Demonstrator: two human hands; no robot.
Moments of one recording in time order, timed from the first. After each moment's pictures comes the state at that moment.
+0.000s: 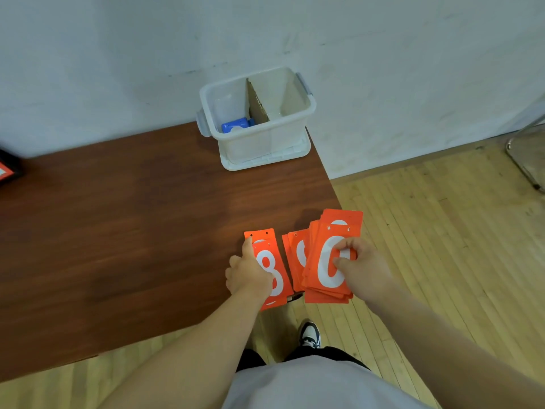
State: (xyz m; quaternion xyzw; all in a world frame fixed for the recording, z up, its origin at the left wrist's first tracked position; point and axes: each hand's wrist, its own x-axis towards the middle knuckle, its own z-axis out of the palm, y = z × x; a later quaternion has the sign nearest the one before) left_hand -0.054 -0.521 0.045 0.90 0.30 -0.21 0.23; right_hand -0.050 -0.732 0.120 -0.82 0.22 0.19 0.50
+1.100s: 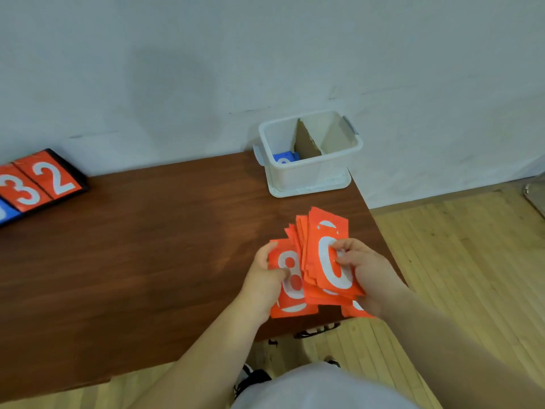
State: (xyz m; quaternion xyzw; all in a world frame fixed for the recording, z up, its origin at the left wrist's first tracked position) left_hand -0.061 -0.421 0.135 0.63 0.29 -0.16 0.70; right_hand -0.040 -0.614 0.180 -0.62 0.22 0.25 0.71
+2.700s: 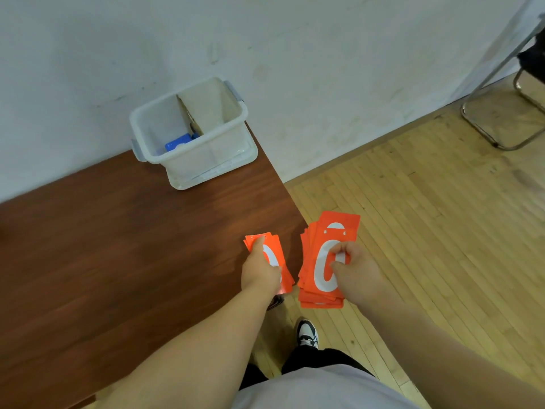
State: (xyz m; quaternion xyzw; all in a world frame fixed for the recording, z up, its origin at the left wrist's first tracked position) left_hand -0.028 -0.621 0.046 0.88 0.23 -0.24 0.35; right_hand -0.071 -0.806 0.106 -0.79 0.30 0.18 0.50
